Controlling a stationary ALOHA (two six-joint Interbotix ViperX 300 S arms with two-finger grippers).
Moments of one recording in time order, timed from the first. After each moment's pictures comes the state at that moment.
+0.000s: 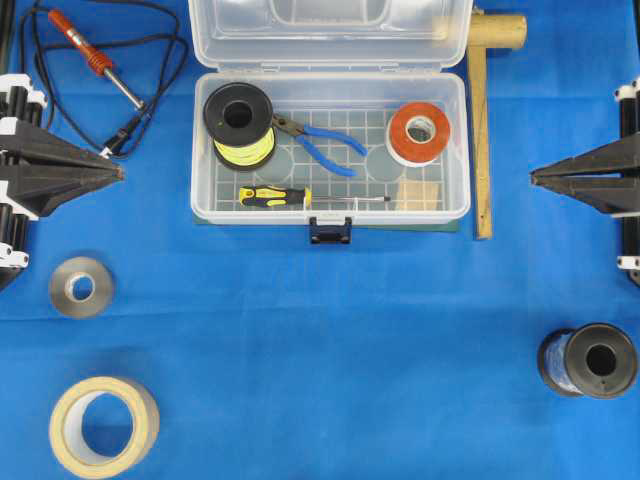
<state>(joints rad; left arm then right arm) 0.00 -0.97 1.18 0.00 -0.29 0.00 0.00 -0.96 1.17 0.00 -0.29 0.00</state>
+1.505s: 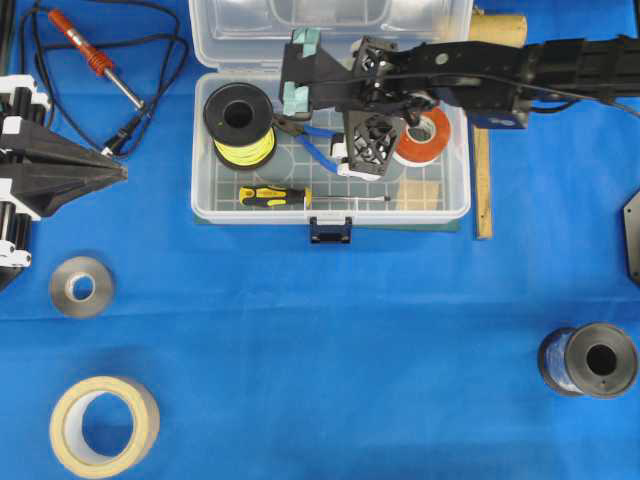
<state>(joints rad) 0.00 -0.96 1.18 -0.04 -0.29 0.00 -0.30 0.30 0.27 -0.05 0.54 0.02</state>
